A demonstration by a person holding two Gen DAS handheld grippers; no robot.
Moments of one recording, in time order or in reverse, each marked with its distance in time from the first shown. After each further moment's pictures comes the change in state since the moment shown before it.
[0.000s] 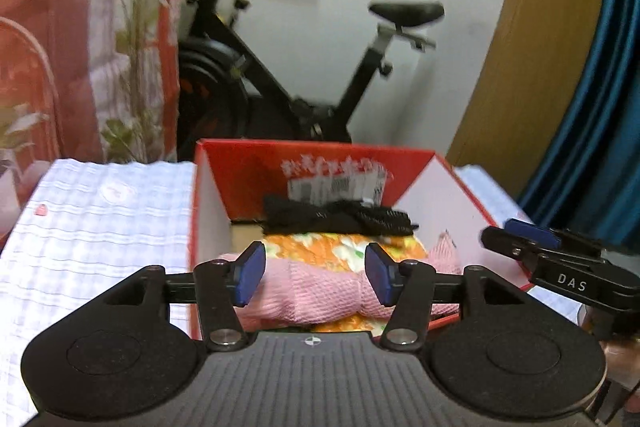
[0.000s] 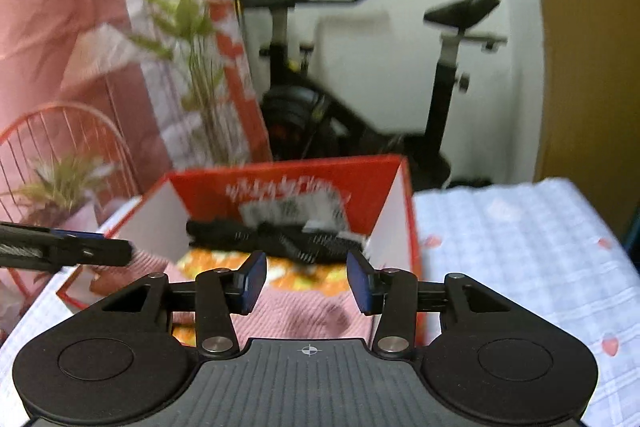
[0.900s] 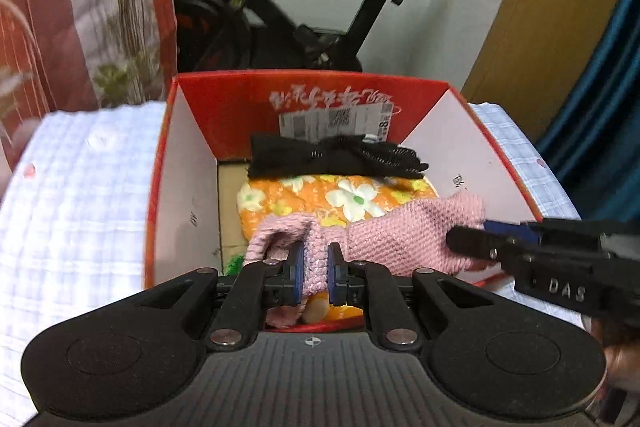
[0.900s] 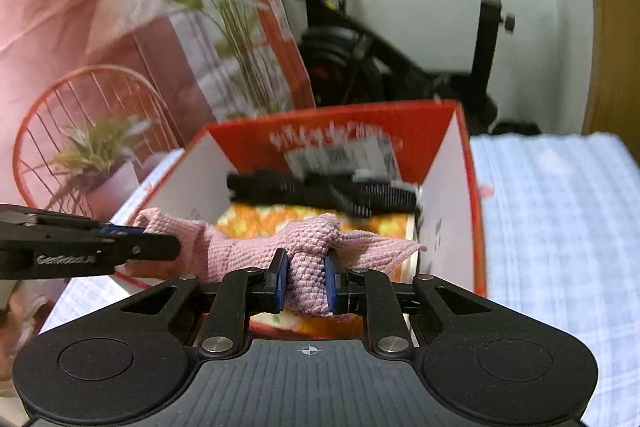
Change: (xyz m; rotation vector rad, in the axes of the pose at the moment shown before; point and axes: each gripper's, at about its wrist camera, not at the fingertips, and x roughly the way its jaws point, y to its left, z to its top) left arm 0.056 -0.016 0.009 0.000 0.264 0.030; right arm 0.029 0.008 0.012 0.041 0.250 0.144
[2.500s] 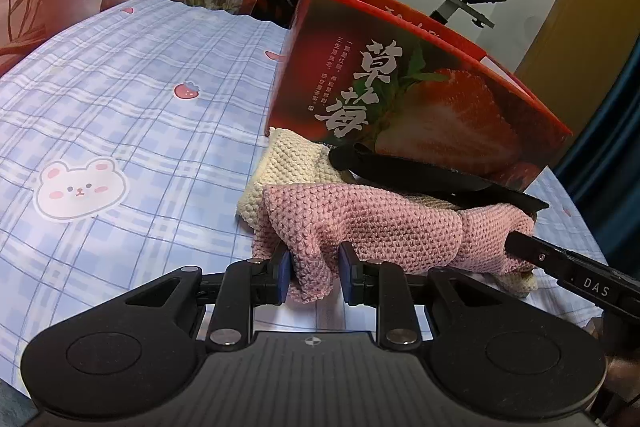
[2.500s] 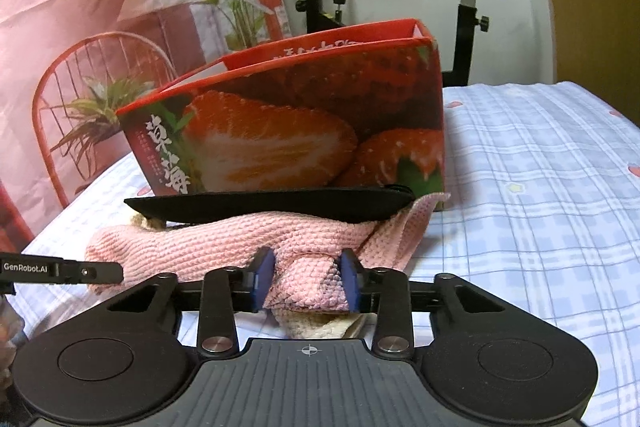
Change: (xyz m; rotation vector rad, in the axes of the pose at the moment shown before) left arm -0.030 0.032 -0.214 -0.270 -0.193 -0.006; right arm -0.036 -0.010 -0.189 -0.054 -0.156 -0.023
